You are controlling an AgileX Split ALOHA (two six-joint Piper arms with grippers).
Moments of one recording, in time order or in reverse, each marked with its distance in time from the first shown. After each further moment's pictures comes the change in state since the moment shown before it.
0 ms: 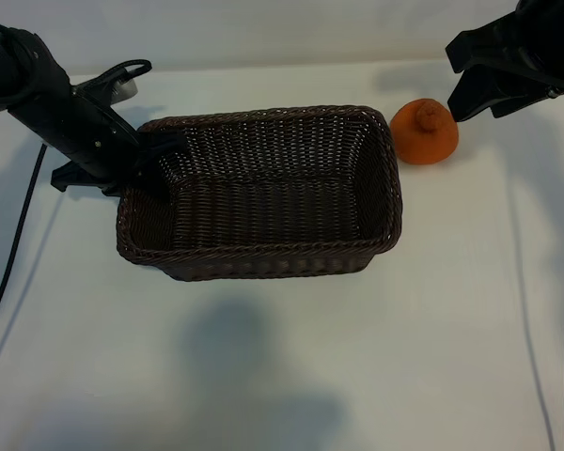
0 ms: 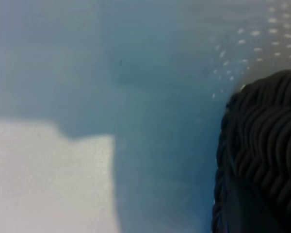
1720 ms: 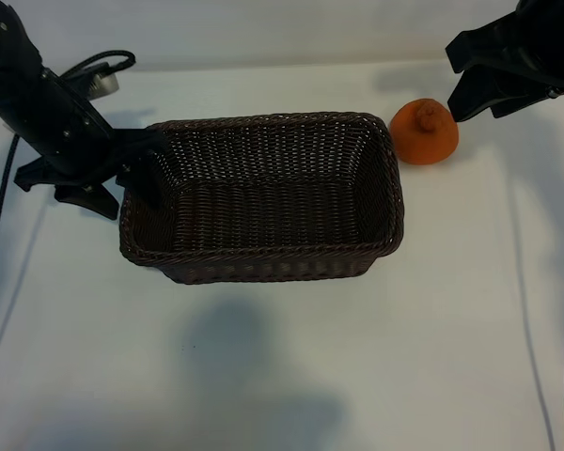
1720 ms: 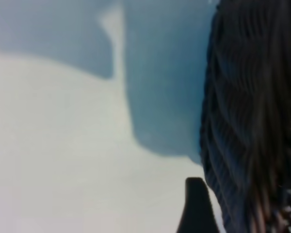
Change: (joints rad) left arm 0.000 -0.130 -0.006 0.100 0.241 -0.099; right arm 0.000 0.000 0.000 0.000 0.000 0.000
